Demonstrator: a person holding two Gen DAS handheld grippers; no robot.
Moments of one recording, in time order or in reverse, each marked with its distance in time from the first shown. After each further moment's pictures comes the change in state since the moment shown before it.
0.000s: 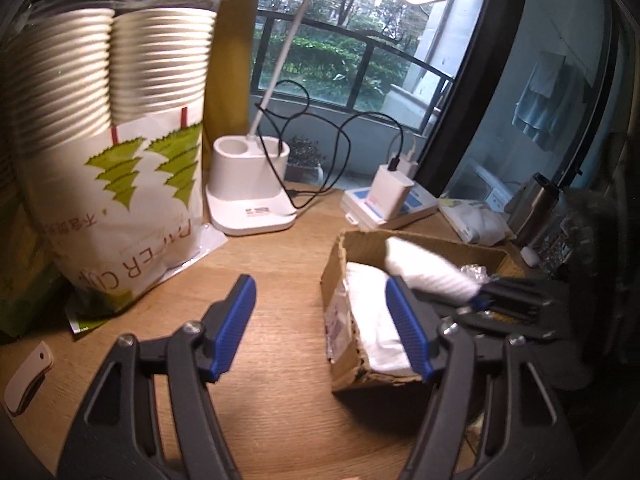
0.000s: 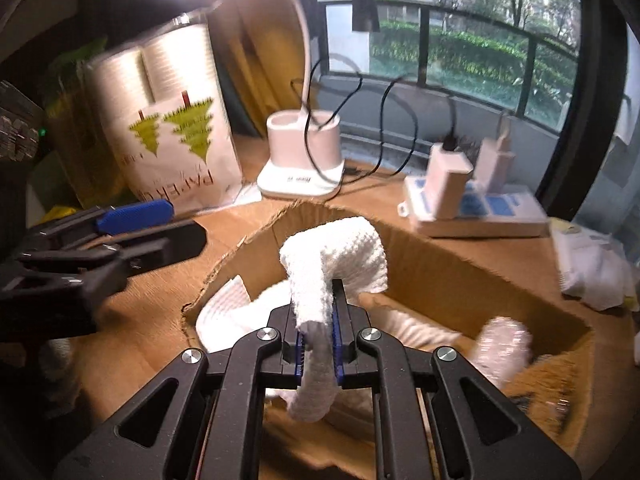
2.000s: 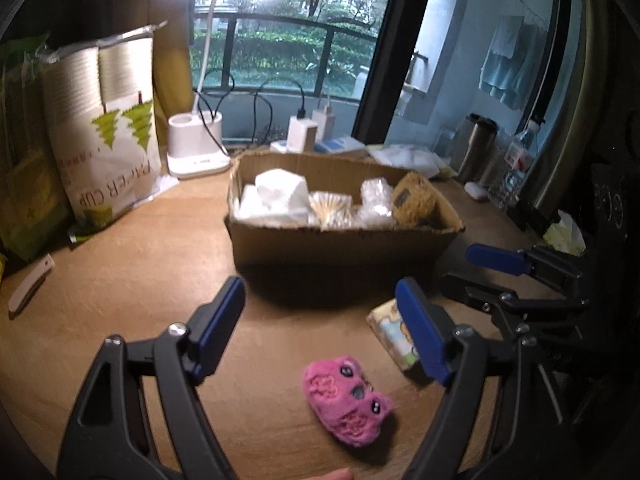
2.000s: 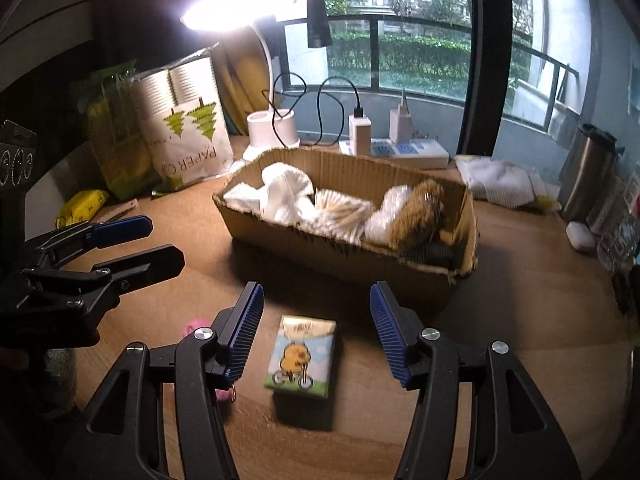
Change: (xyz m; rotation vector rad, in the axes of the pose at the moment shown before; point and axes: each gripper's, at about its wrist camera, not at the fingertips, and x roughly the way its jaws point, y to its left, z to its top) left arm -0.080 -0.098 -0.094 0.117 0.048 -0.024; right arm -0.140 0.001 -0.113 0.109 -0.069 -0.104
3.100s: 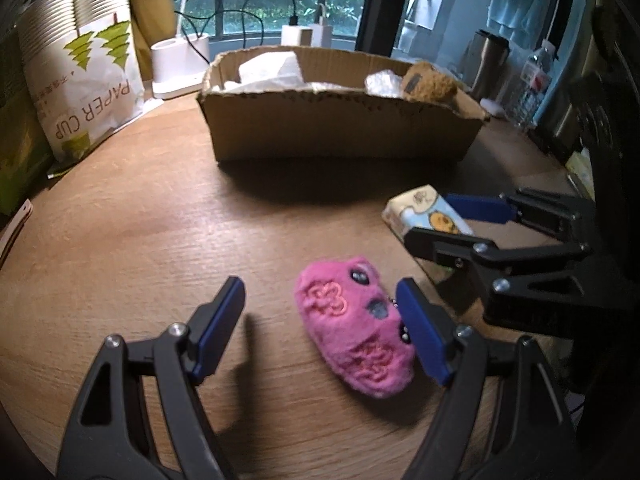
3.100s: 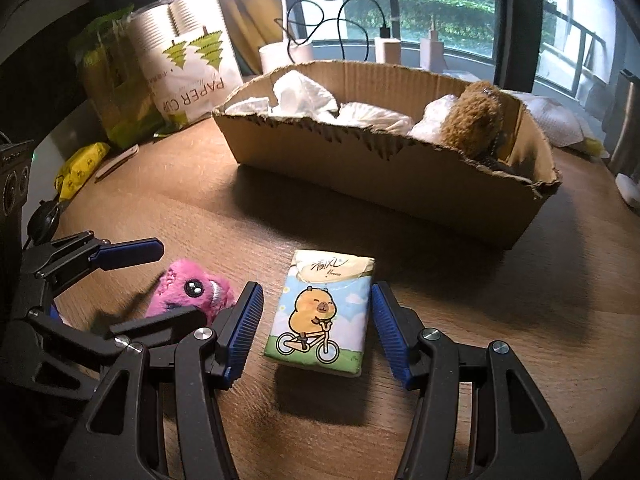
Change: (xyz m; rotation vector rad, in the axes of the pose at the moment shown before) left arm 0.044 -0.010 -0.059 0.067 0.209 0.051; right arm 0.060 0.005 -0.036 -0.002 0.153 0.092
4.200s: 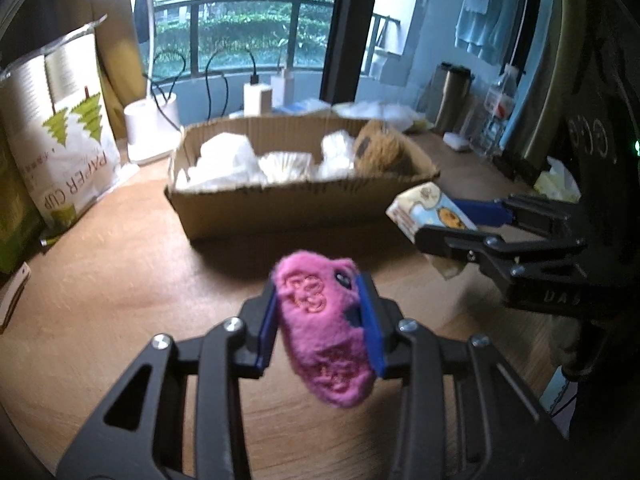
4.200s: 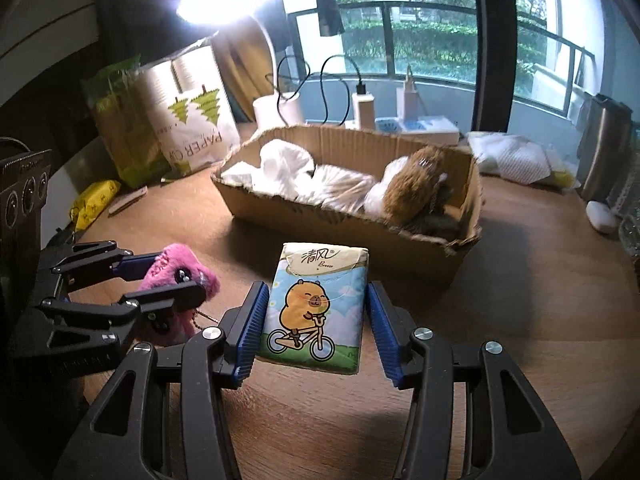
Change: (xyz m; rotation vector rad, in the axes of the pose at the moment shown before) left arm -0.036 -0.021 0.041 0.061 -0.130 -0.073; right arm -0.061 -0.028 0.014 0.011 -0.129 -0.001
